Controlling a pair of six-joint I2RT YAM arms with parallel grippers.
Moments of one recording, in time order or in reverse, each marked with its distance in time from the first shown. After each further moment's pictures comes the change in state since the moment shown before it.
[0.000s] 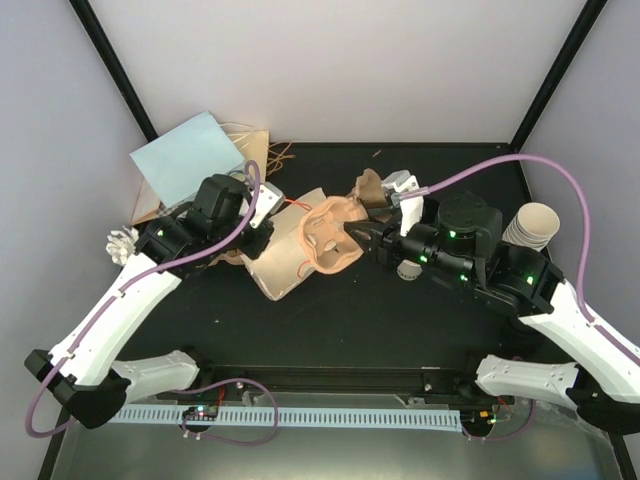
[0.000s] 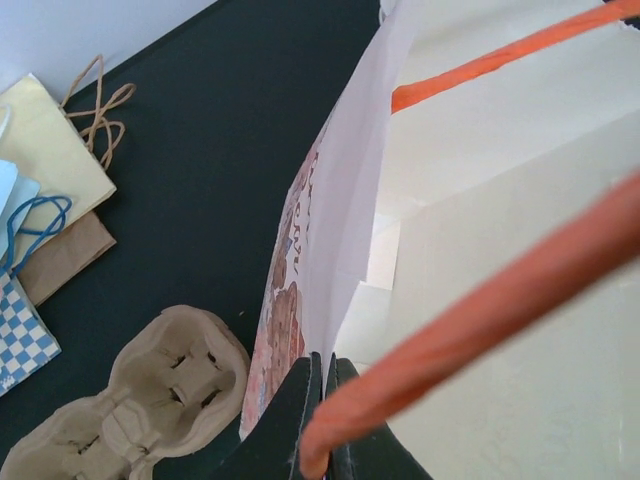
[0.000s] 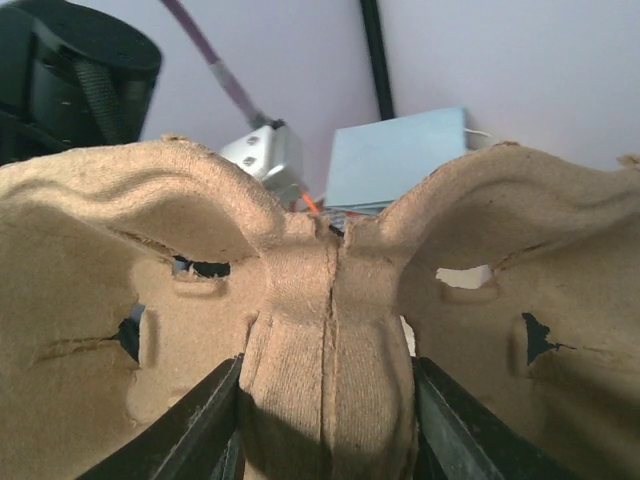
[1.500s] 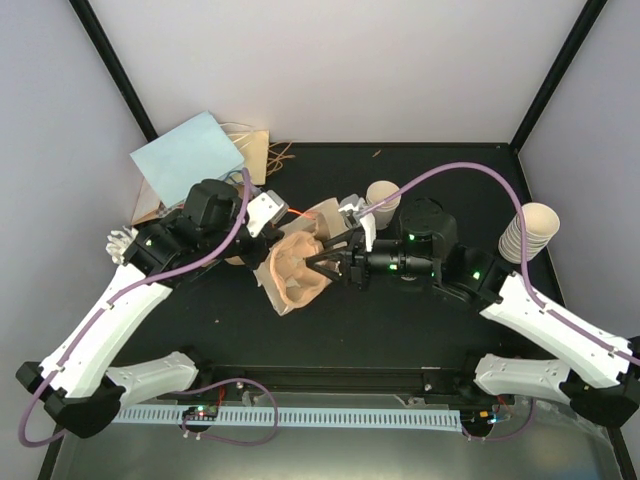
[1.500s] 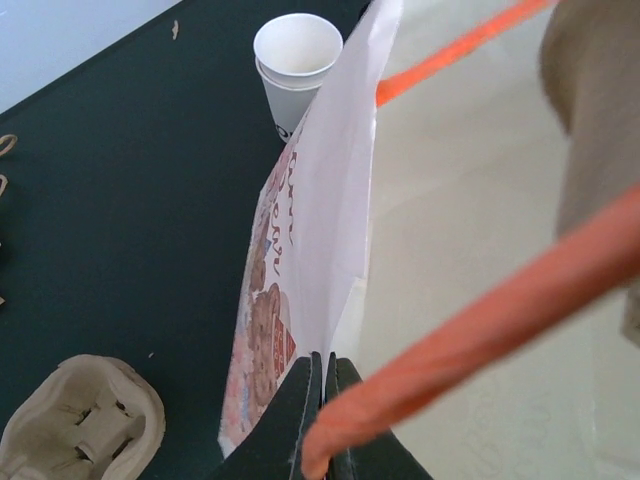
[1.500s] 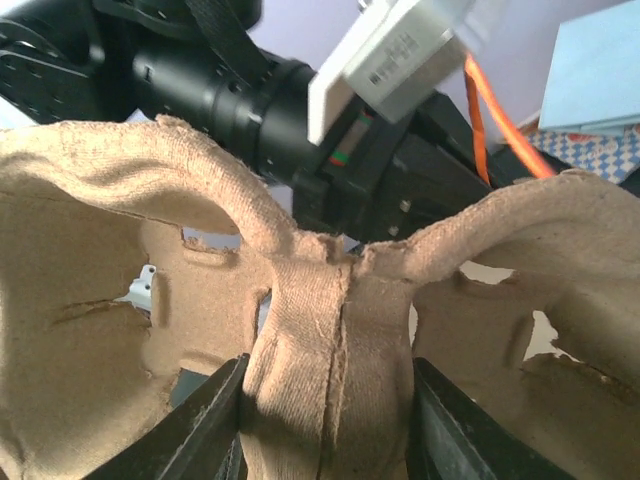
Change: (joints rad) left arm -0.012 -0.067 -0.021 0.019 0.222 0.019; right arm 0.000 0.062 -0.195 0.298 -0.459 0.181
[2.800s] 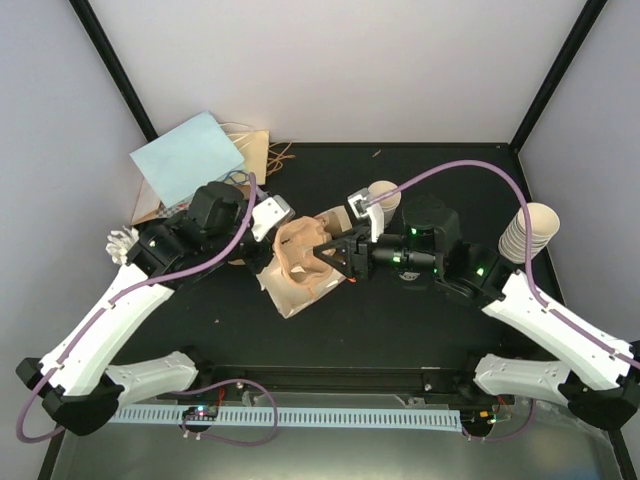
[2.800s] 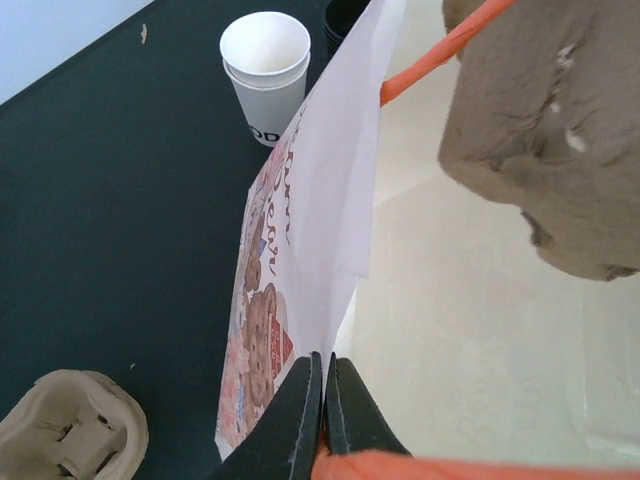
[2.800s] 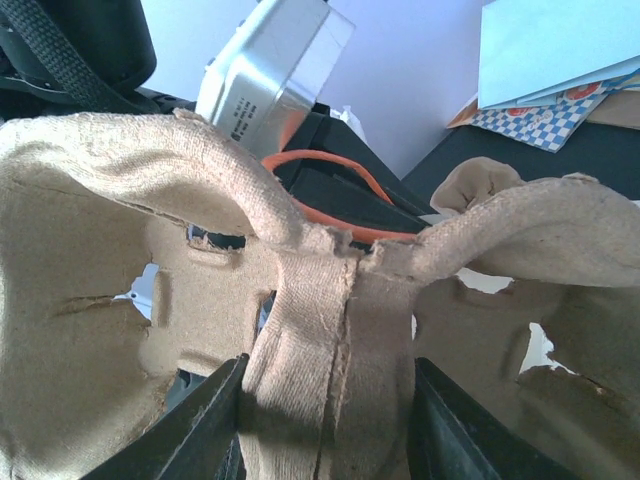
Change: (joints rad) left arm -0.040 -0.002 -0.002 0.000 0.016 0.017; right arm -0.042 0.006 0.006 -0.062 0.054 0.109
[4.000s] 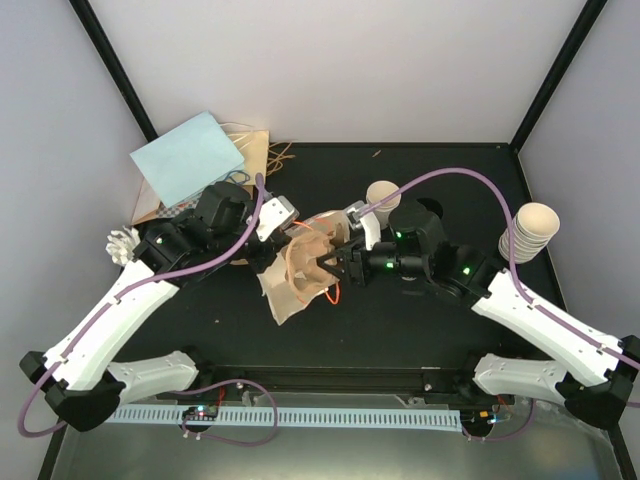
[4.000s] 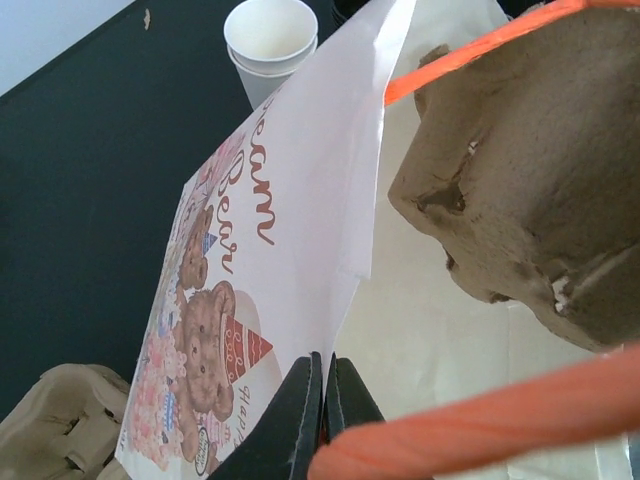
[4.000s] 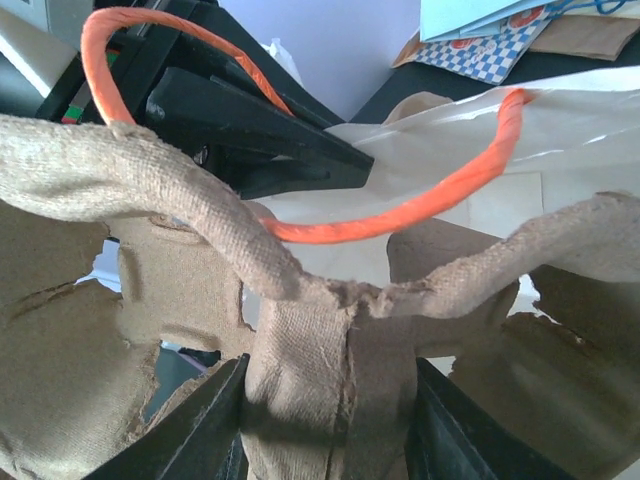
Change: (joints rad) left arm -0.018 0.028 0.000 -0.001 -0.031 0.002; right arm -0.027 0.012 -0.077 -0.058 0.023 -0.052
